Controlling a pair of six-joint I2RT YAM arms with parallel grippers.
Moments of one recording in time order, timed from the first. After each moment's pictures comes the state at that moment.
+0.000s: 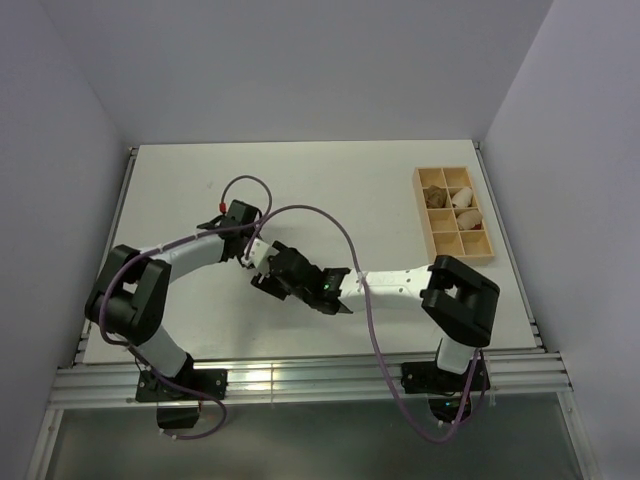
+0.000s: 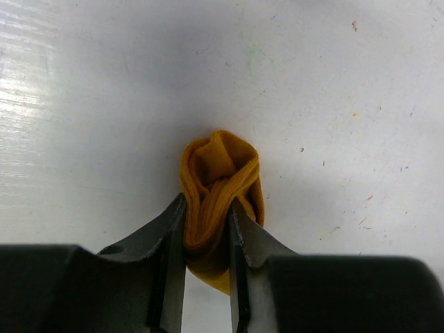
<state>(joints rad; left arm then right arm) -0.45 1.63 0.90 -0.30 0.01 -0.87 1.12 1.71 1.01 0.12 0.31 -0.19</state>
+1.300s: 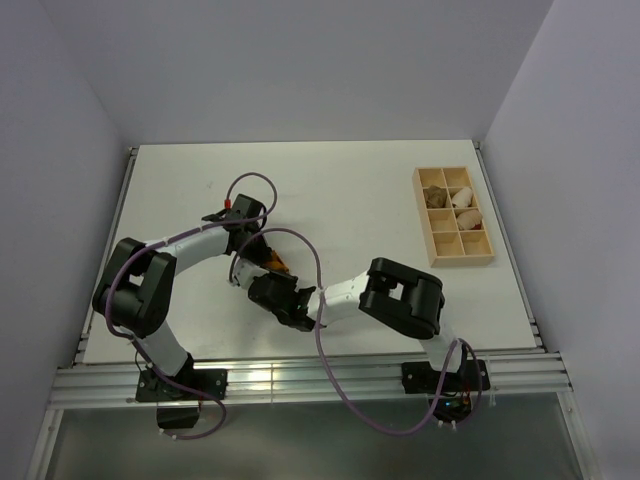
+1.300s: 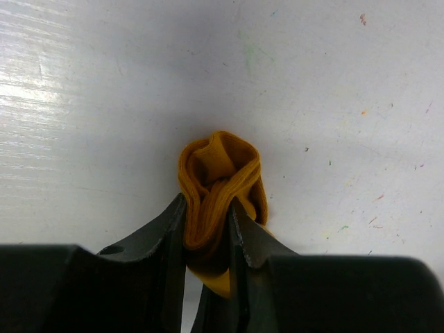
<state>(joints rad) -0.46 1.69 1.00 -0.41 0.01 -0.83 1.21 2.04 1.07 0.30 0.67 -0.30</state>
